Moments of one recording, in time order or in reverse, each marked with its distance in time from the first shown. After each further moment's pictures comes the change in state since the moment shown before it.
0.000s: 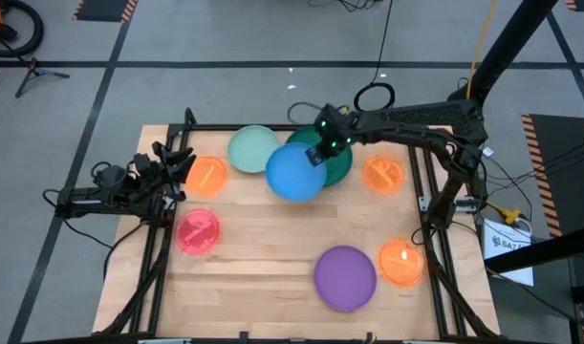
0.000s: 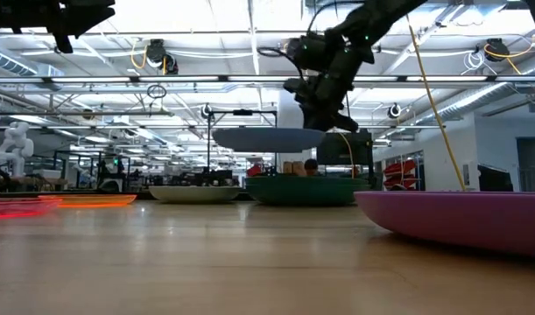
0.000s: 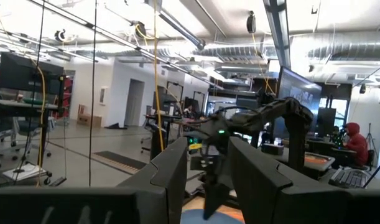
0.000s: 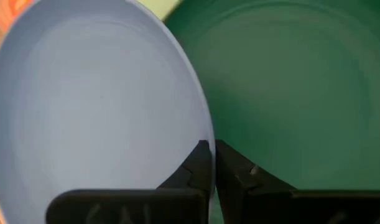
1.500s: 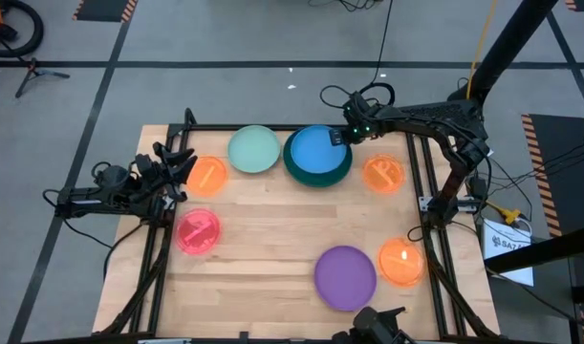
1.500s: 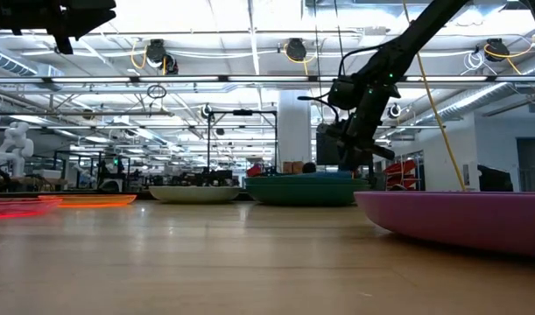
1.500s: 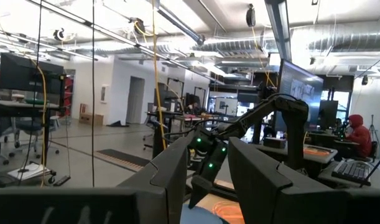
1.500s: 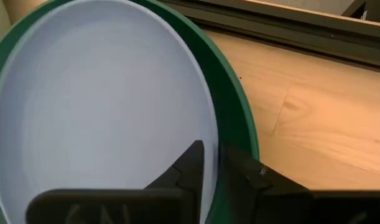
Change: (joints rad) left arm 0.000 0.000 0.000 -0.024 0.000 0.015; right arm -0.280 -0.001 -0.220 0.168 0.053 0.039
